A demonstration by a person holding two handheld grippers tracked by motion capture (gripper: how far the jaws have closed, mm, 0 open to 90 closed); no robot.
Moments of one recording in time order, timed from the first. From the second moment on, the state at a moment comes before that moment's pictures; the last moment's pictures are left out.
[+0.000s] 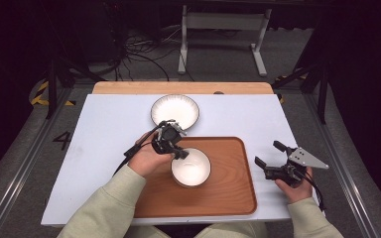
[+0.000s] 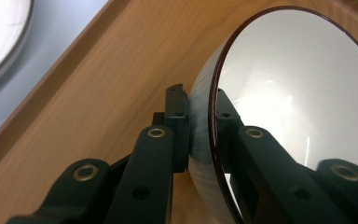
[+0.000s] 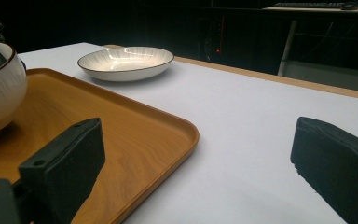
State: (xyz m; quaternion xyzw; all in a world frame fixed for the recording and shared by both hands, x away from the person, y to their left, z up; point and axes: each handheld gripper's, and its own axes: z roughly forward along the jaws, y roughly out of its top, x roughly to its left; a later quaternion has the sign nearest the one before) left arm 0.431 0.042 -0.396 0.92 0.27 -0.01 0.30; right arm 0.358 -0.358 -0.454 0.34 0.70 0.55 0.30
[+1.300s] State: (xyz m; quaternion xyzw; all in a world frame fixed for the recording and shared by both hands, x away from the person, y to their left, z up) left arm 0.424 0.061 -0.388 0.90 0.26 0.03 0.36; right arm 0.357 -0.358 -0.455 0.33 0.70 0.56 0.30
